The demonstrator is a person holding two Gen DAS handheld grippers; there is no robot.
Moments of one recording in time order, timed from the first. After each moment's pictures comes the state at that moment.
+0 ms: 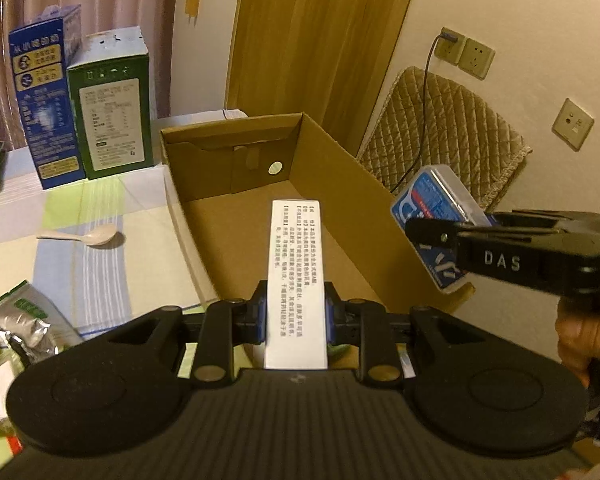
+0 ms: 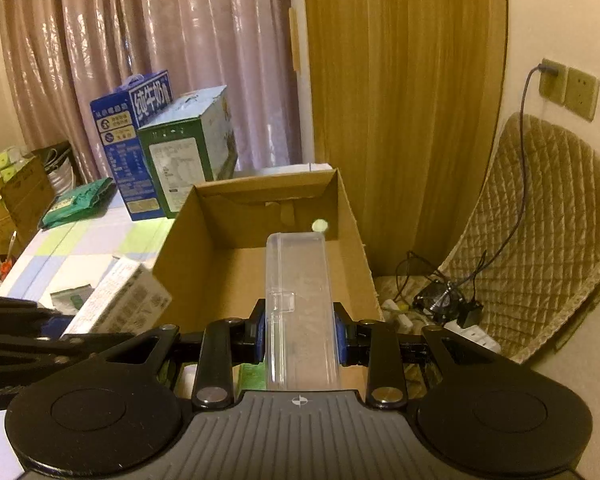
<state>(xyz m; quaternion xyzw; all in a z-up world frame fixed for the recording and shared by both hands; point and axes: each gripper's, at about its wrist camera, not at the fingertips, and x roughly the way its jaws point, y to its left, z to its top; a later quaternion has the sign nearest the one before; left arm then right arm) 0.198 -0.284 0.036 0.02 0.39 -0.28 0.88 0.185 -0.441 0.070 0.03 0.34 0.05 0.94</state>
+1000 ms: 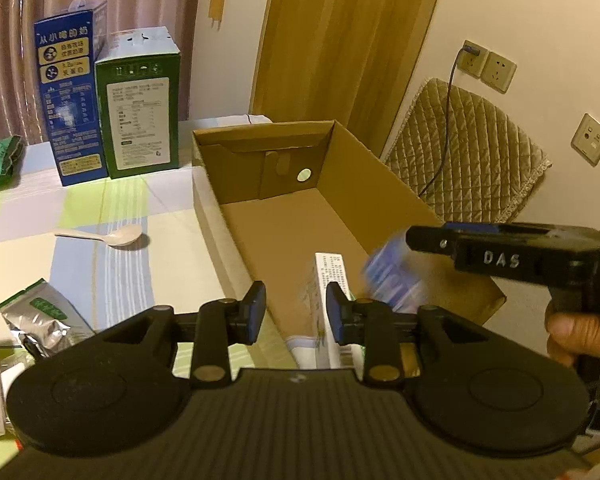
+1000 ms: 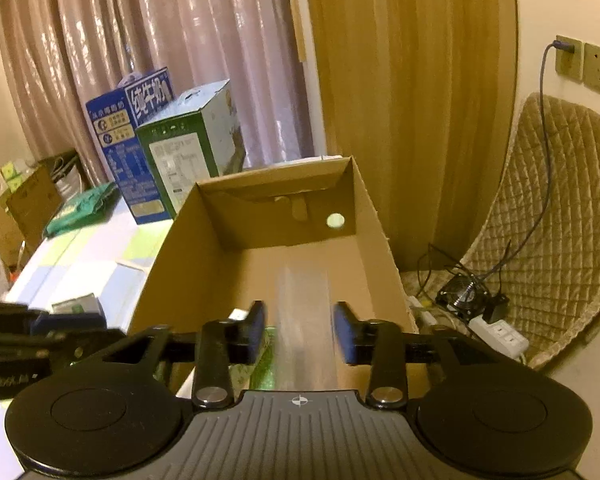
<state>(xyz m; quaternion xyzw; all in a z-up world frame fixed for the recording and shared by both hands) 0.208 -0.253 0.031 0.01 0.37 -0.26 0.89 0.215 -0.443 0.047 0.06 0.34 0.07 0.94</state>
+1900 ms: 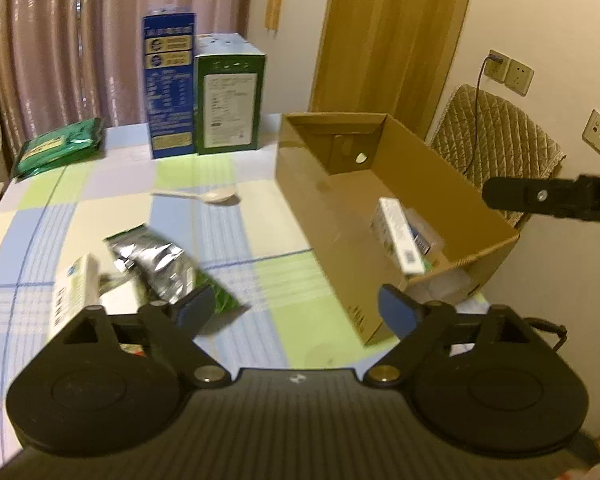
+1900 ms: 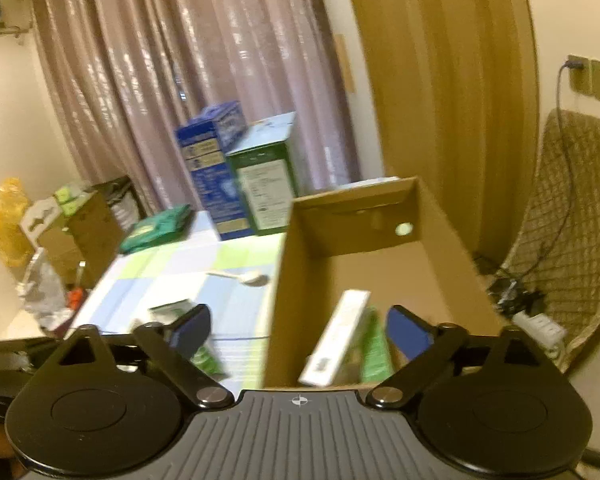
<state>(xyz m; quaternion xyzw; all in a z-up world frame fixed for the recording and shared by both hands) 0.115 -0.143 0.042 0.01 0.37 -0.20 0.91 0.118 -0.378 0.095 0.09 0.30 0.13 0.94</state>
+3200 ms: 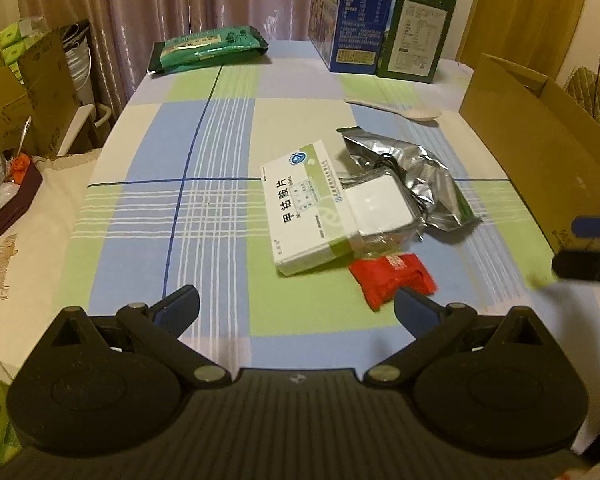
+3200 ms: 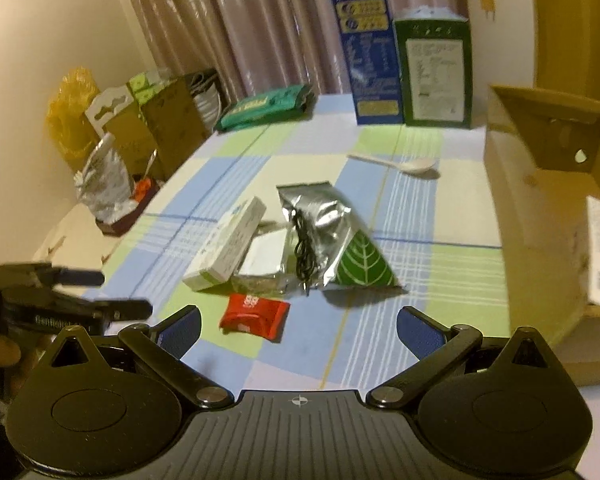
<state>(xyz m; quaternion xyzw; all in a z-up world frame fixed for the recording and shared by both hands) 0.150 0.061 -0.041 0.01 0.44 -0.09 0.89 0.142 -0.191 -0.012 0.03 0.40 0.24 0.88</state>
